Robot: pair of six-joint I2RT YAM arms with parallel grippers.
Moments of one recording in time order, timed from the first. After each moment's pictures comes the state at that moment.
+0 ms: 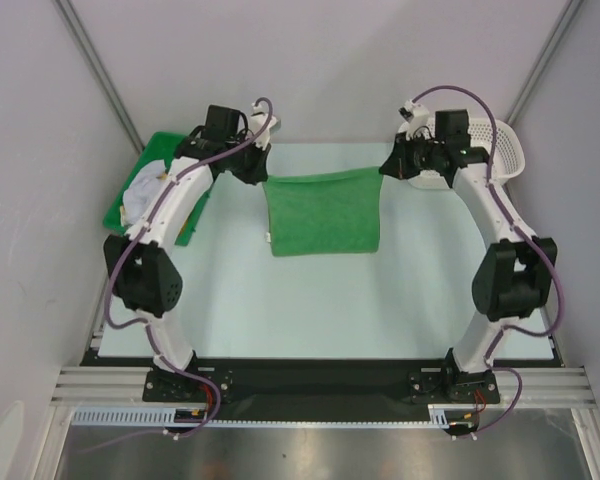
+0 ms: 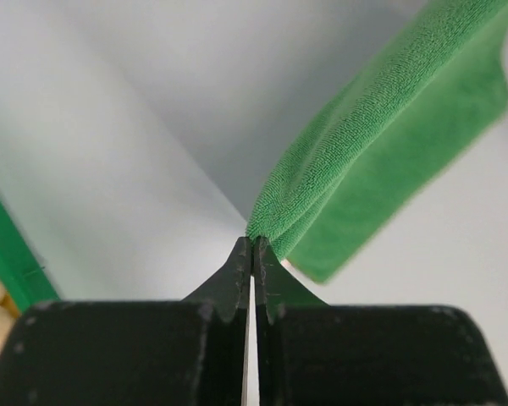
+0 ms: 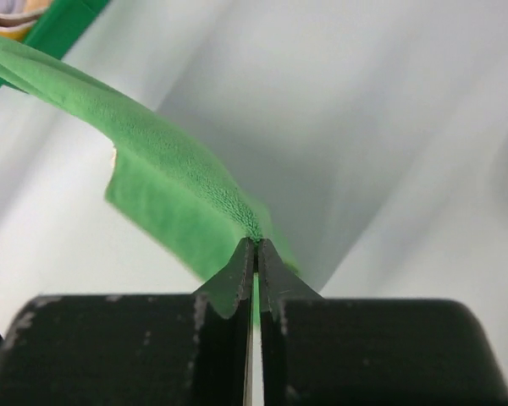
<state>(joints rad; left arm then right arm) -0.27 1.88 1.84 -0.78 0.35 0.28 0.12 1.85 1.69 -0.51 -0.63 -0.08</state>
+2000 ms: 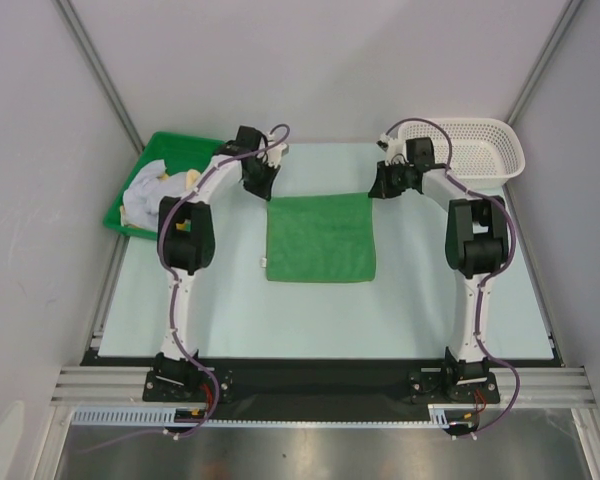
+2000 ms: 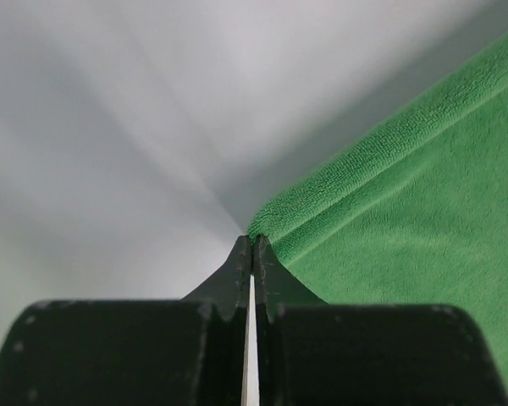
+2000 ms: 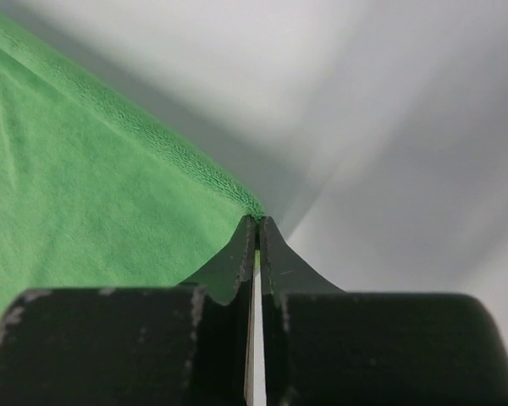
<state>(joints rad) -0.25 2.37 2.10 -0.78 0.25 0.26 0.12 2.22 1.72 -0.32 -0.56 -0.10</state>
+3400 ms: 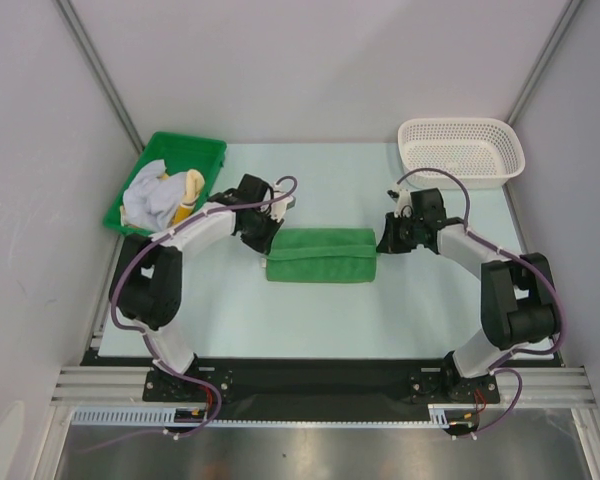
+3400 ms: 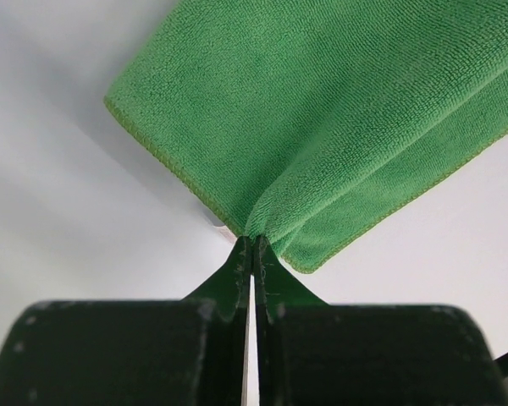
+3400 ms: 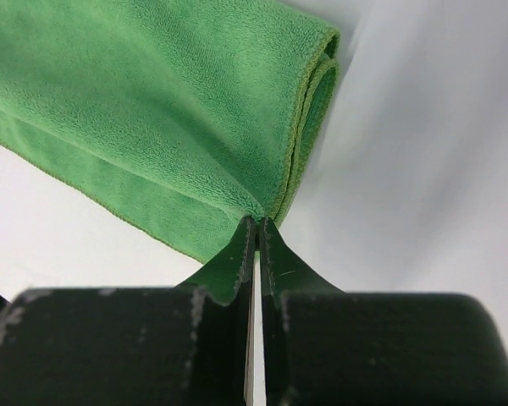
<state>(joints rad) -0.42 1.76 1.25 -0.64 0.20 0.20 0.21 1.59 0.94 -0.26 -0.41 0.12</state>
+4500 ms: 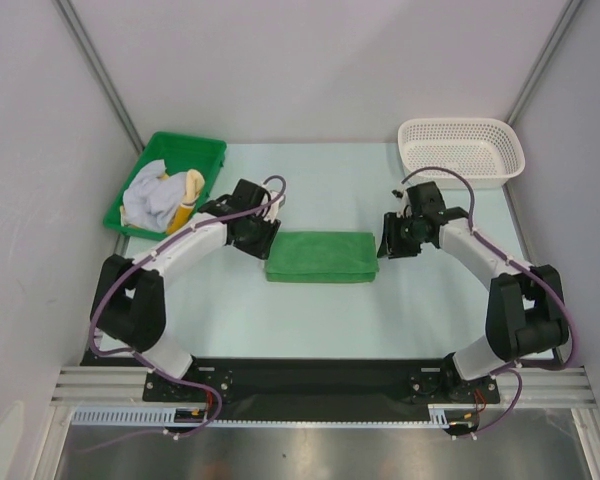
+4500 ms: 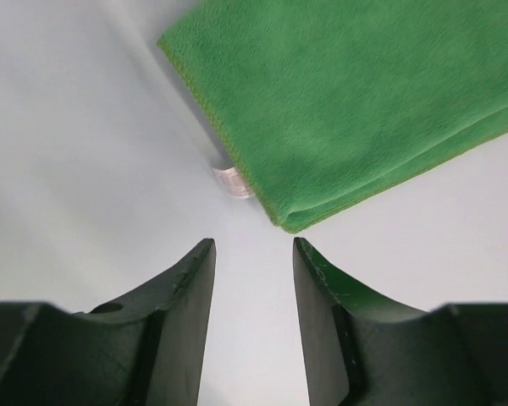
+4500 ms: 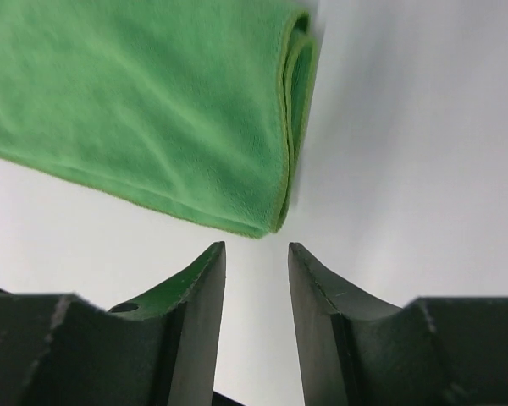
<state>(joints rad) -0.46 1.60 1.16 -0.67 0.04 0.03 0.26 1.52 1.03 -0.57 -0.29 0.24</state>
